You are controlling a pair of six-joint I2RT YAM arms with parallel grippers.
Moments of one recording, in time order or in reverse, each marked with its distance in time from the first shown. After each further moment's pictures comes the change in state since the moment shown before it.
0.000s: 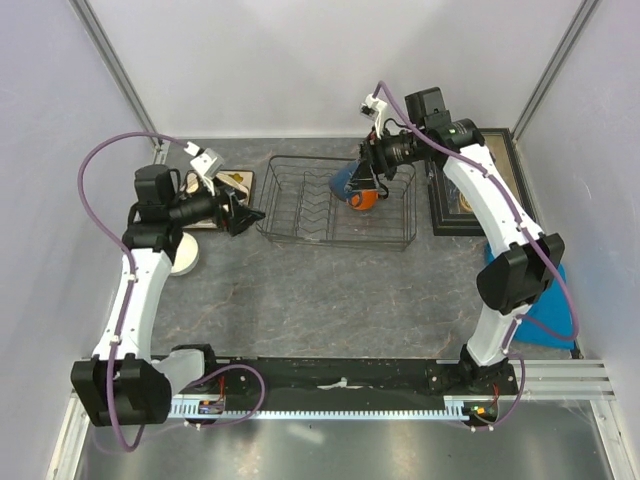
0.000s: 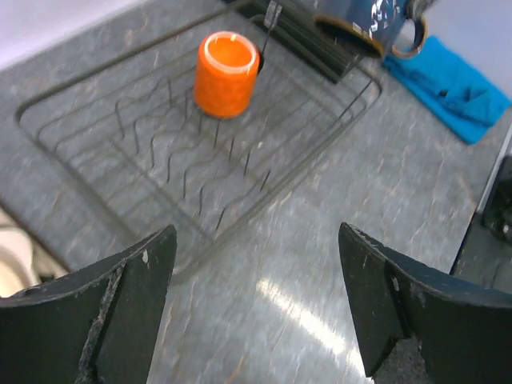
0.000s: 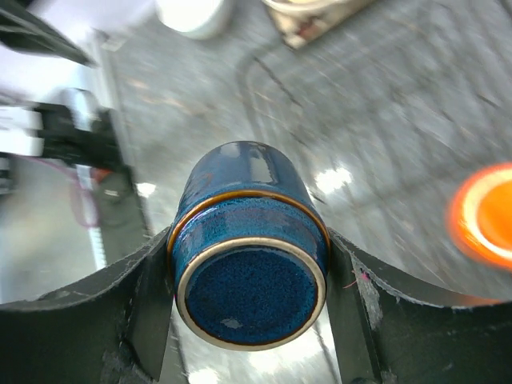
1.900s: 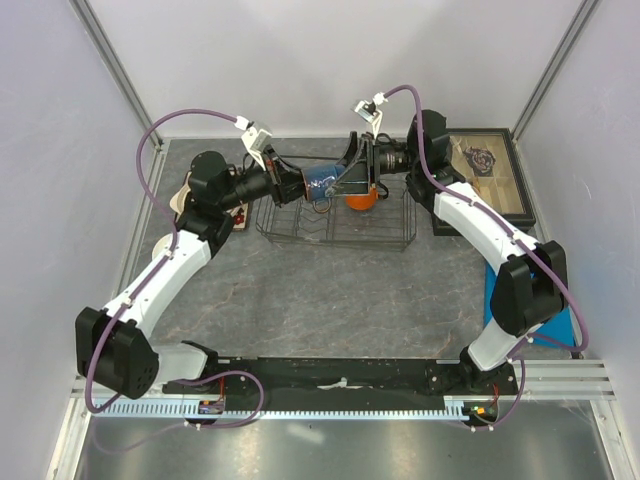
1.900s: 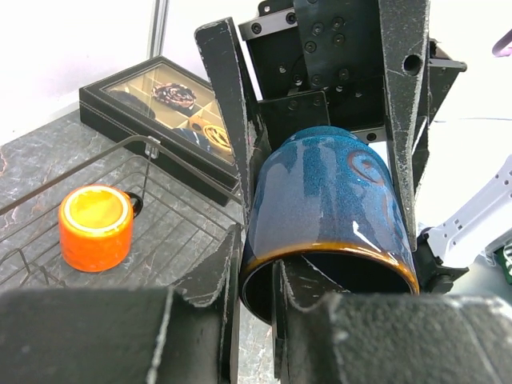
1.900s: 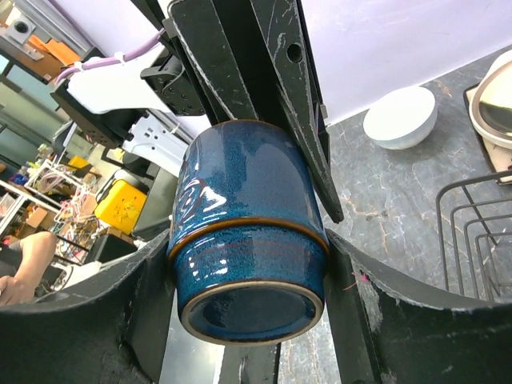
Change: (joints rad) left arm -0.425 0.175 0.038 0.684 -0.188 -0.567; right arm 0.078 -0.158 -0.529 1.305 -0.435 0.966
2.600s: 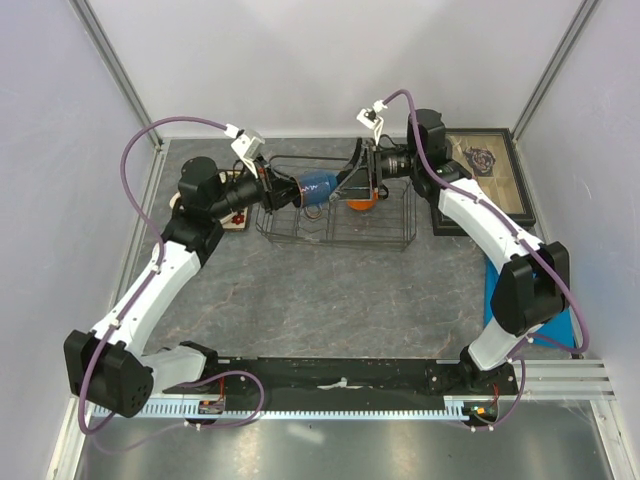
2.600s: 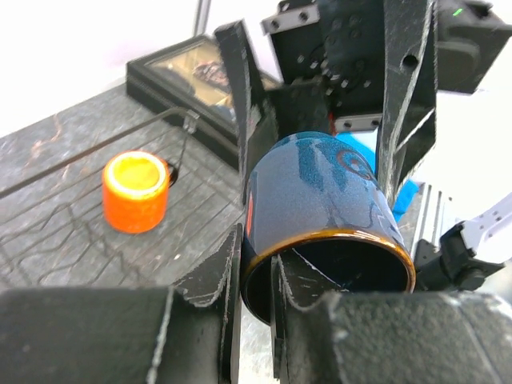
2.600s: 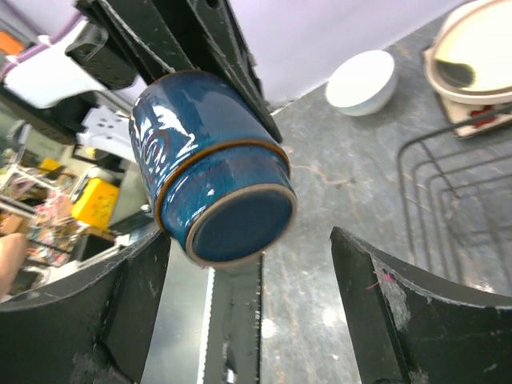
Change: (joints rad) left arm 0.020 -0.101 -0.026 -0.177 -0.076 0.102; right arm -0.033 0.000 0.029 -0.337 0.030 -0.276
